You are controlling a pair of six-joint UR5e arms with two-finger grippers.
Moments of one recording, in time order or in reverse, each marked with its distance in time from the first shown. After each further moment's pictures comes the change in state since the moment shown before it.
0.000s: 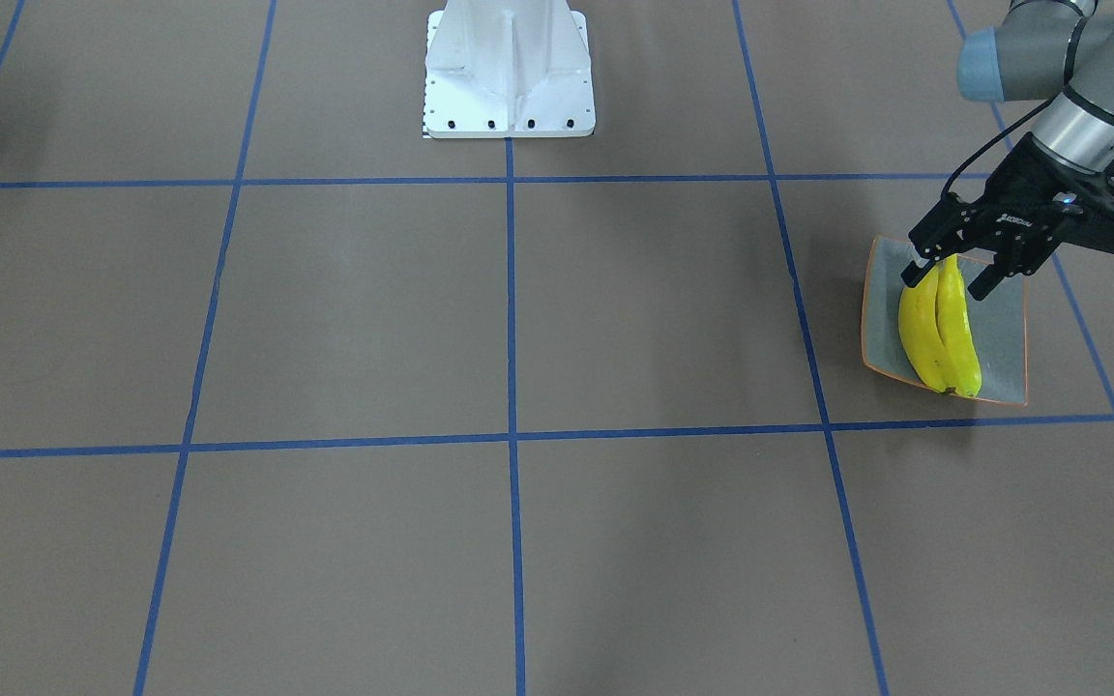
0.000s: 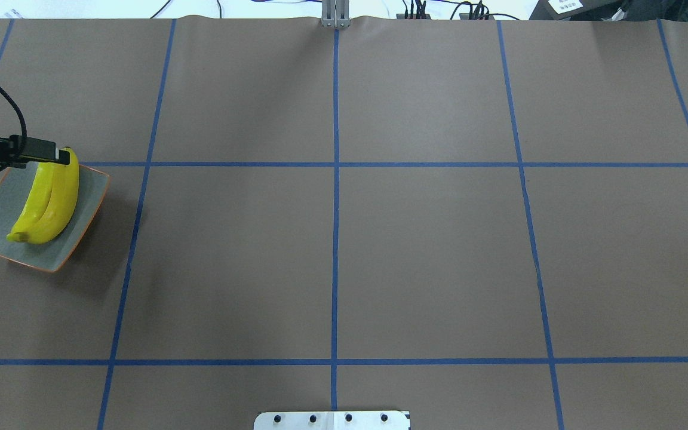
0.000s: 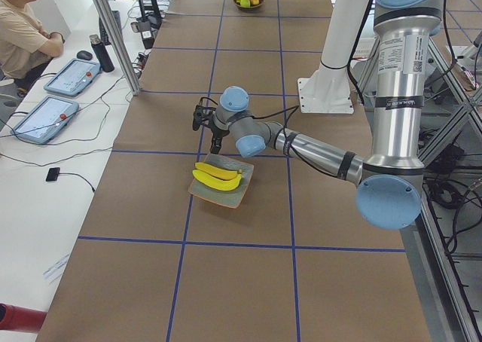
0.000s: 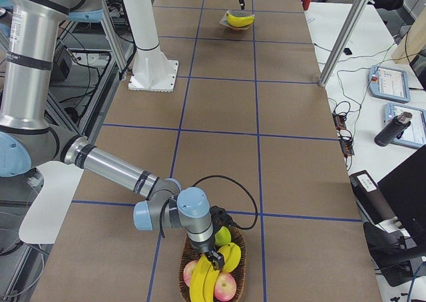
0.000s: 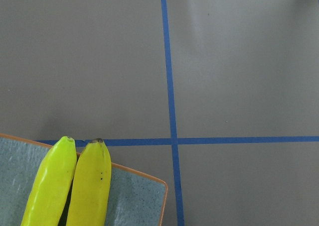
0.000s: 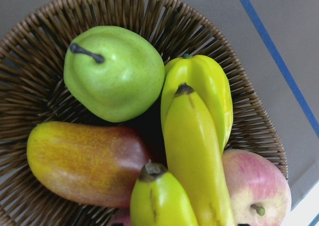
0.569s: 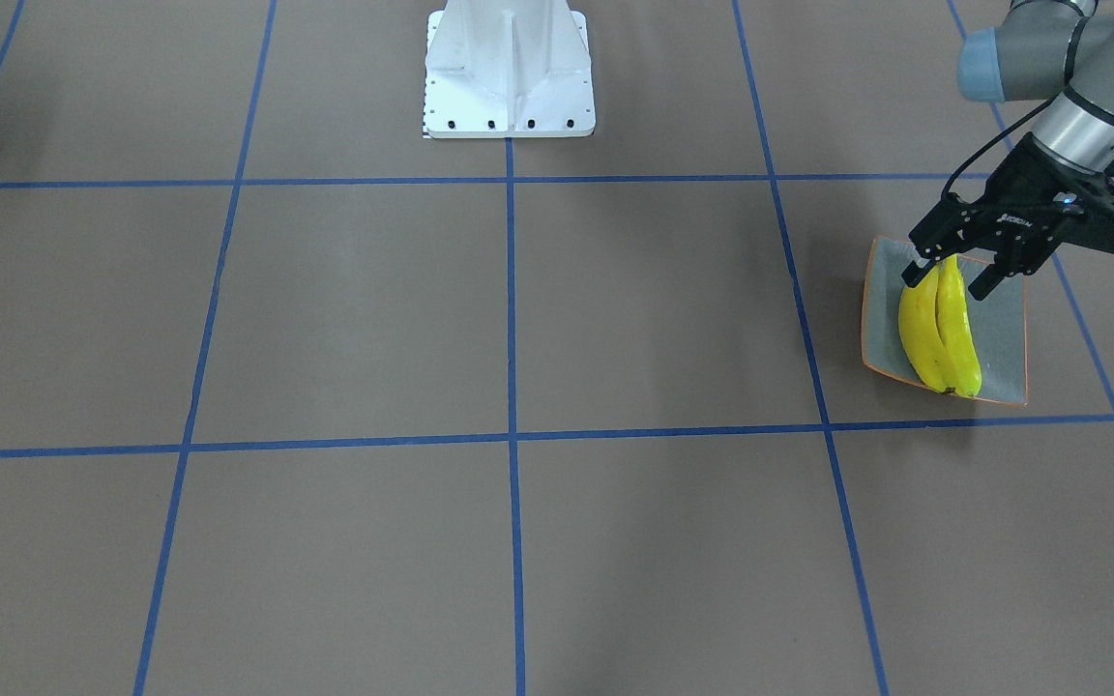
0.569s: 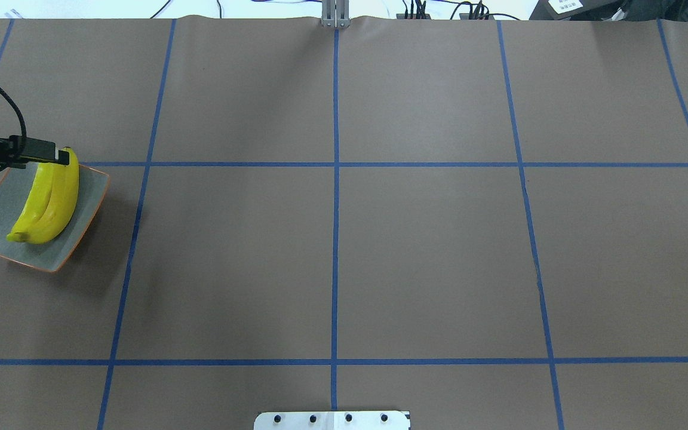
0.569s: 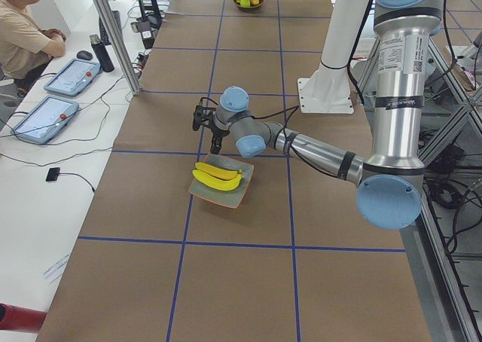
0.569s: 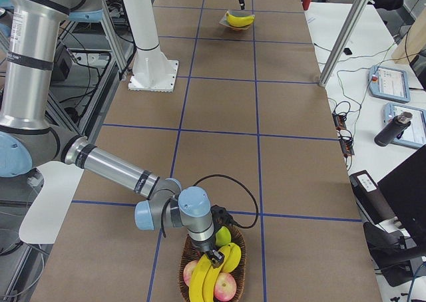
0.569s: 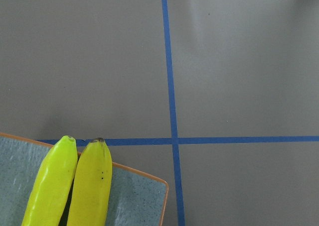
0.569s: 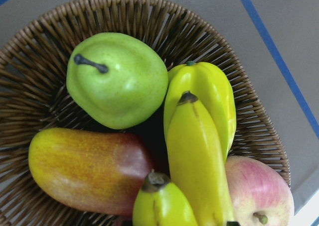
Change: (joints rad) left arm 0.000 0.001 0.000 0.000 0.000 0.000; right arm -0.007 0.002 0.001 0.002 0.001 -0.004
